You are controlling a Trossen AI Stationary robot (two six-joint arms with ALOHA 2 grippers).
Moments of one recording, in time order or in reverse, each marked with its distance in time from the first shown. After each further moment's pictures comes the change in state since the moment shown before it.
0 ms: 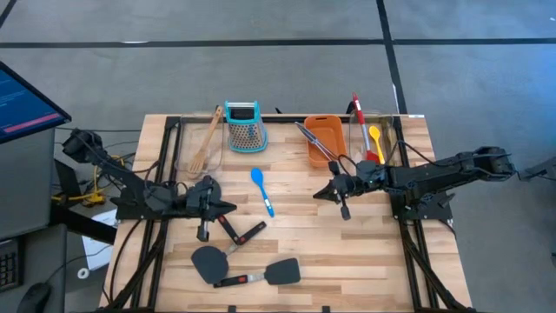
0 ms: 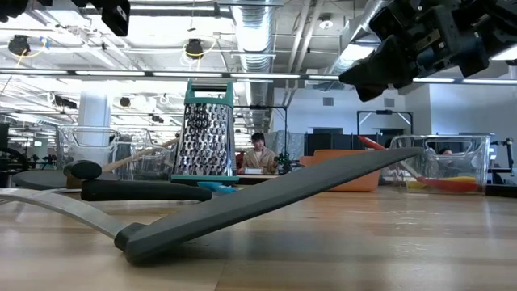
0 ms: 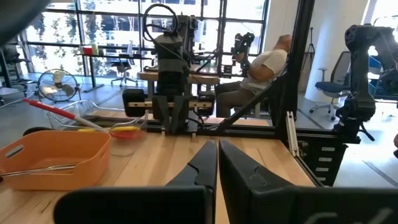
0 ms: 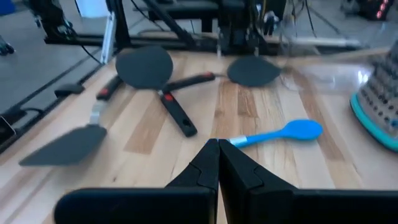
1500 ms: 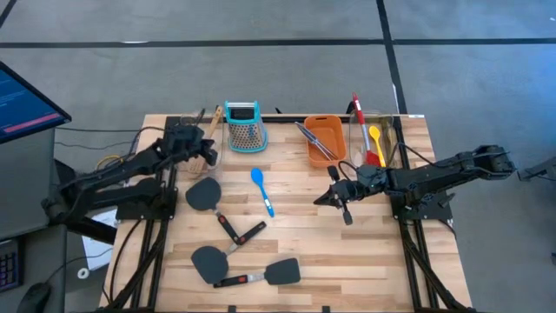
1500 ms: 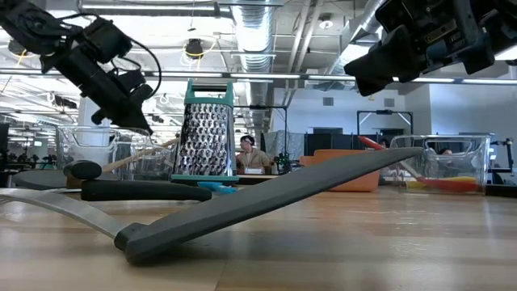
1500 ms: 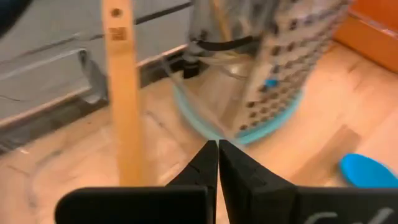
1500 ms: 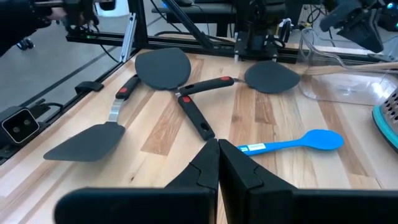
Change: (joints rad) left arm 1.302 -0.065 -0.002 -0.716 0.468 -0.129; right arm 0.056 0.000 0.000 0.011 0.000 -0.019
